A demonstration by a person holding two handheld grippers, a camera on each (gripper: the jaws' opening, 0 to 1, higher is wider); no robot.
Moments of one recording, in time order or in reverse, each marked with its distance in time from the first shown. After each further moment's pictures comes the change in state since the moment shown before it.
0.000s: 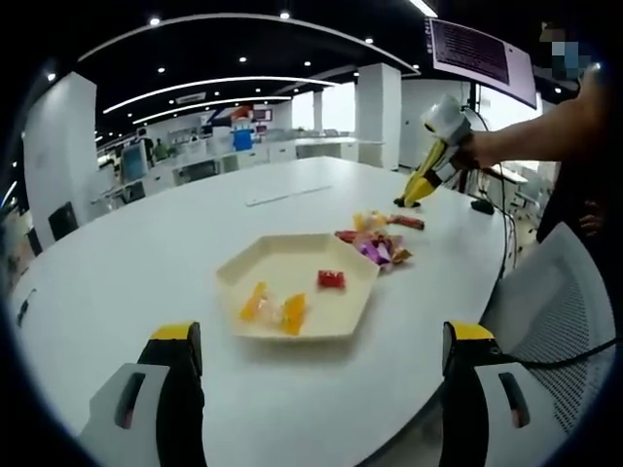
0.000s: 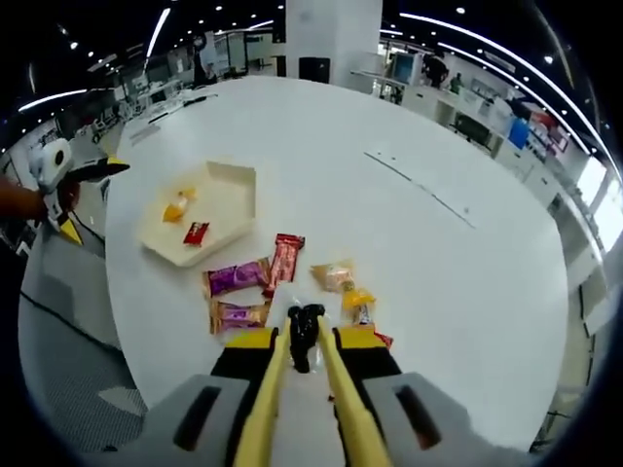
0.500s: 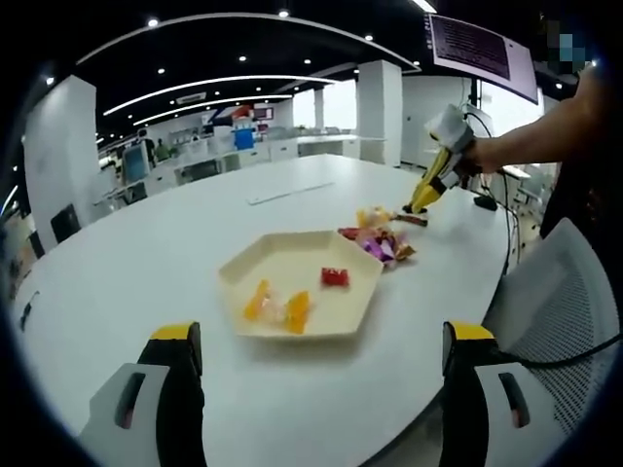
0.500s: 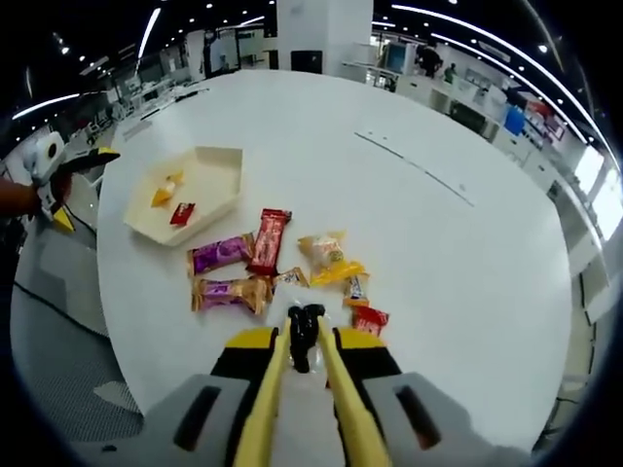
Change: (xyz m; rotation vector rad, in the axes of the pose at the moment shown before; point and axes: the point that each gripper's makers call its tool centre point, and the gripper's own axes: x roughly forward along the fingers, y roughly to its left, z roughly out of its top) left arm 0.000 0.002 -0.001 0.009 0.006 0.012; right arm 0.008 -0.016 -0.034 0.031 0.031 -0.013
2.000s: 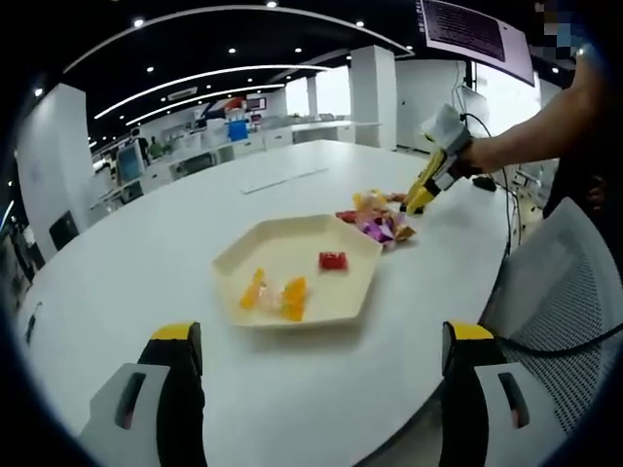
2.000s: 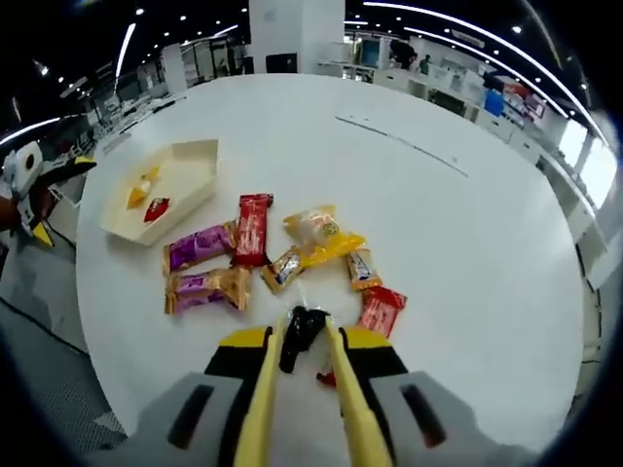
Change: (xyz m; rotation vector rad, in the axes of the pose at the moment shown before) left arm 0.006 -0.002 -0.015 0.060 0.078 0.002; right arm 0.038 -0.001 -0.025 0.114 -0.024 -0.046
